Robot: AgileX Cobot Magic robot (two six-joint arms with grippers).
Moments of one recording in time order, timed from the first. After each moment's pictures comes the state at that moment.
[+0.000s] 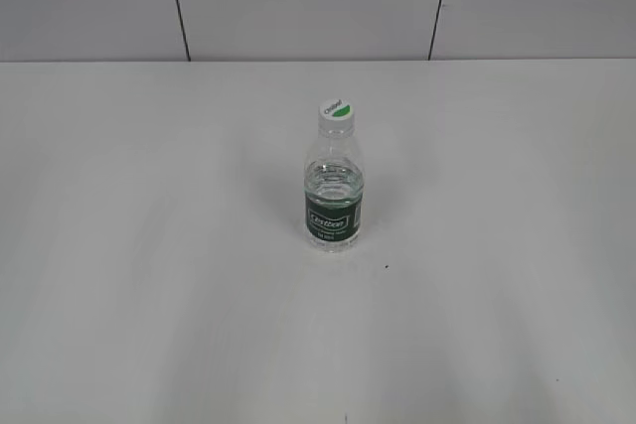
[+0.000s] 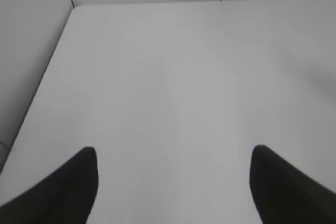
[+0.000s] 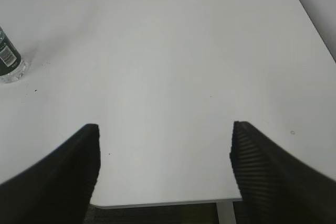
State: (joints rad) left arm 0.04 0.09 -0.55 0.07 0.93 -0.01; right arm 0.08 -0.01 -0.52 0.01 1.09 -0.03
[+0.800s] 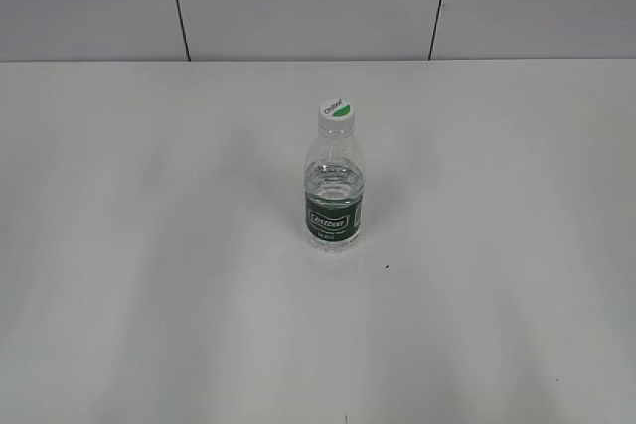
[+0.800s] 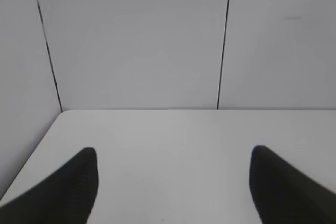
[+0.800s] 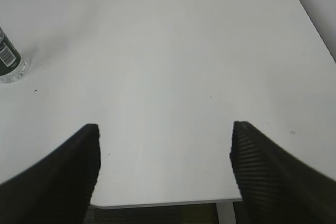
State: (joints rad) left arm 0.04 0.54 -0.23 0.03 -0.12 -0.01; right arm 0.08 -0.01 -0.52 0.01 1.09 -0.03
